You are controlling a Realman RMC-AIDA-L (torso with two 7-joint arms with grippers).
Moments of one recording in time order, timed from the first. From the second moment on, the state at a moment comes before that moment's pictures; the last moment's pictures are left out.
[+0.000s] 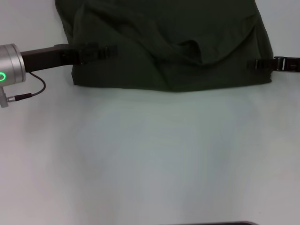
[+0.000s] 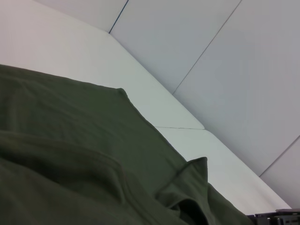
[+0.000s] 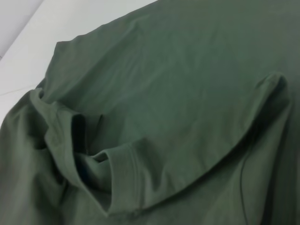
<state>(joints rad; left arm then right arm) -0.60 -2.16 0.55 0.75 2.13 1.43 -1.86 0.54 2.00 -0.57 -0.64 -2.27 -1.24 2.05</state>
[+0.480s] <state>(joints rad) -0.60 -2.16 0.55 0.75 2.13 1.42 -1.86 0.54 2.01 -0.57 -0.63 -2.27 -1.22 2.05</state>
